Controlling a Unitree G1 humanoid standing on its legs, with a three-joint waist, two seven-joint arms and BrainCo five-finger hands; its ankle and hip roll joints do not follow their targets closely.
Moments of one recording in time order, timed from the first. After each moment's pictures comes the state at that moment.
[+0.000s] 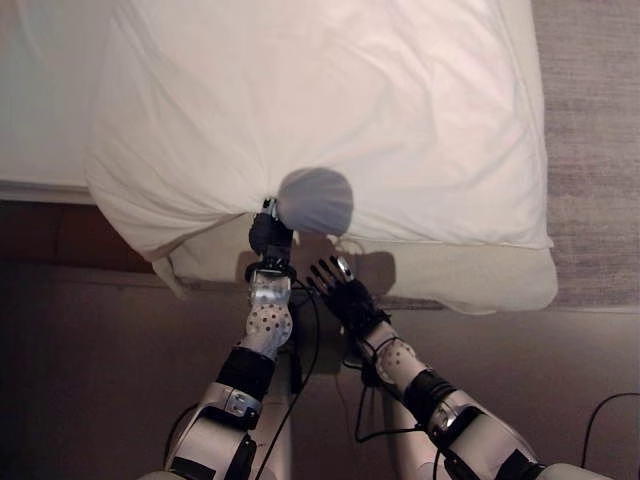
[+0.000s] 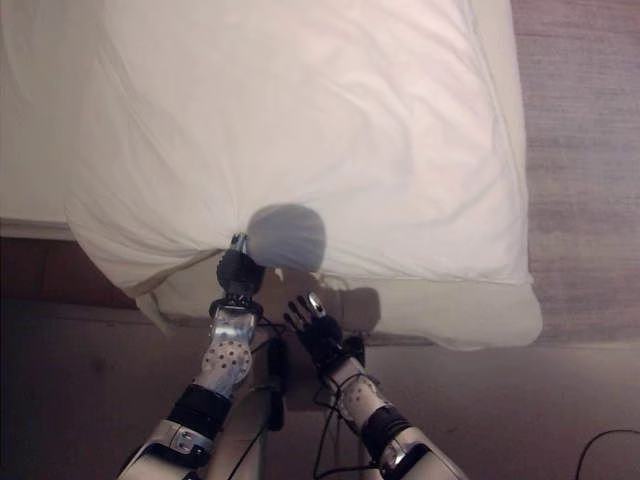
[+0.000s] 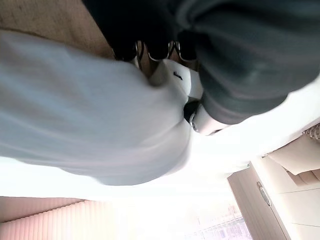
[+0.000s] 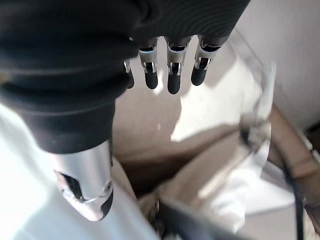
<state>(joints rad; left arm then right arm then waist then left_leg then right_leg) -0.53 0.06 -0.21 0.33 -1.37 -0.38 0.07 -0.58 0.05 0.49 0.76 1.53 -0.10 0.15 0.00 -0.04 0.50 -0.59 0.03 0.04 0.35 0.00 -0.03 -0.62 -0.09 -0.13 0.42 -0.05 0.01</state>
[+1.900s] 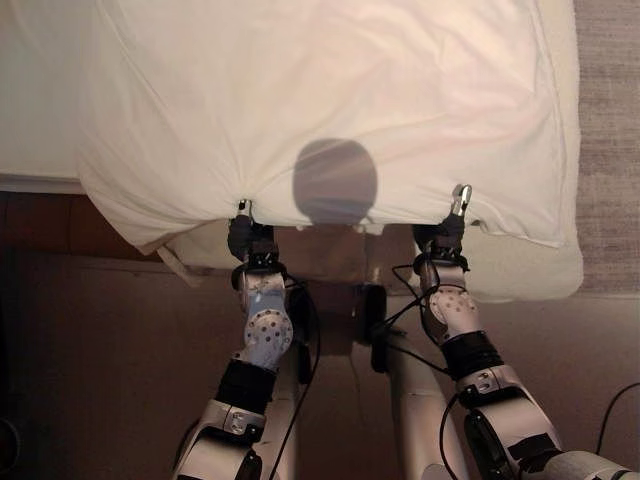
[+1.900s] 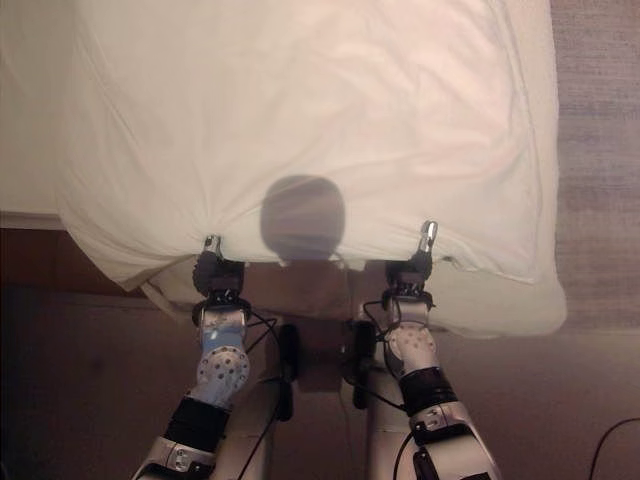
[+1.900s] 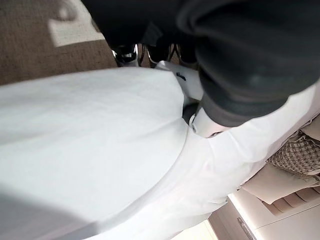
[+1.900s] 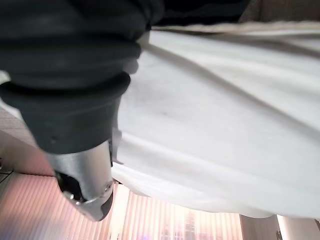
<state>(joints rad) -0.45 0.02 -0.12 0.14 -1.19 -0.47 0.39 -0.61 -0.10 0.04 0.44 1.68 -0.33 0.05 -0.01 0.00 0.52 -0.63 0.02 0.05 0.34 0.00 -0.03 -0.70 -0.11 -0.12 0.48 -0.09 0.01</state>
